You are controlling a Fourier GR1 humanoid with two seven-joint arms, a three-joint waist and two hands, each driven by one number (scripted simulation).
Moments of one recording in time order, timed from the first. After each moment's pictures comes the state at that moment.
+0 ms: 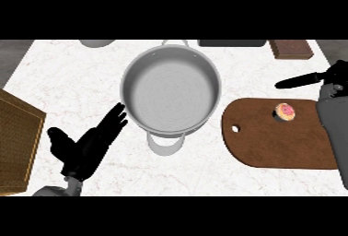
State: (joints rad) left arm -0.05 0.31 -0.33 -1.62 0.42 0.09 0.21; right arm -0.64 -0.42 -0.07 -1.17 0.60 -0.18 1.25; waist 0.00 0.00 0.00
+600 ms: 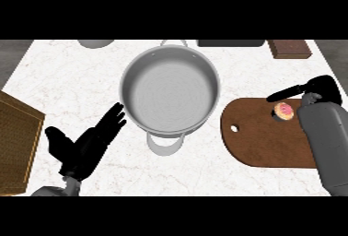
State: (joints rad) left arm -0.05 0.31 -0.31 -1.62 0.42 0.07 0.22; right arm -0.62 -0.32 -0.12 -1.07 0.74 -0.13 1.25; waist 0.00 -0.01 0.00
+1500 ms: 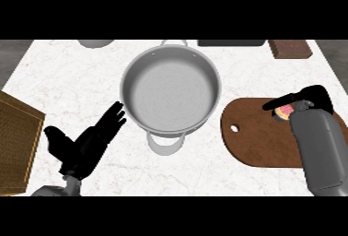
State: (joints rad) left arm -0.05 0.28 -0.29 -1.62 0.40 0.06 0.23; right arm -0.59 -0.21 -0.25 -1.07 0.86 -0.07 1.23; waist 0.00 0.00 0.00
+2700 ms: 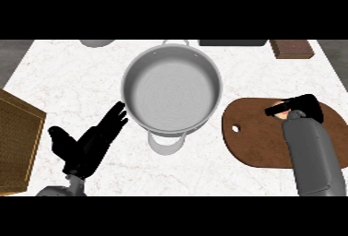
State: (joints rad) left arm -0.04 0.22 -0.25 -1.62 0.33 0.01 0.25; right arm -0.55 -0.14 -0.33 -1.02 0.93 -0.11 1.10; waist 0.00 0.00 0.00
